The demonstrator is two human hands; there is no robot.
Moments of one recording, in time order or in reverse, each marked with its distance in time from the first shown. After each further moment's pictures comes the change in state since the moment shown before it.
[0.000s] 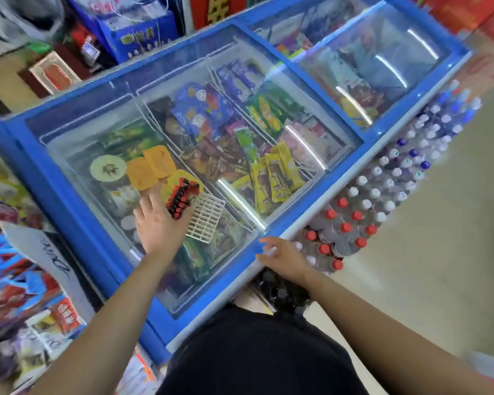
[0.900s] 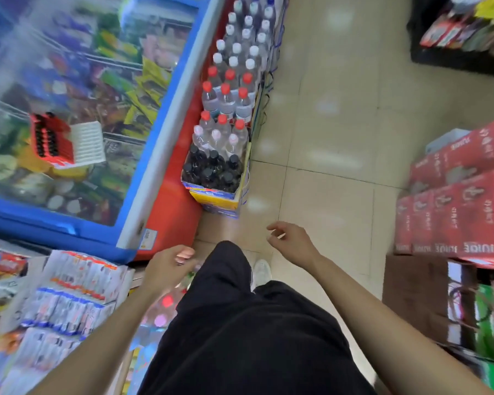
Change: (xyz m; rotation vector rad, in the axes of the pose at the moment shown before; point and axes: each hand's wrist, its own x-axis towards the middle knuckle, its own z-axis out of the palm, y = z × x) left_hand -0.348 -0.105 0.023 0.226 -0.878 0.373; right_hand -0.358 0.229 0.161 0.380 0.374 0.288
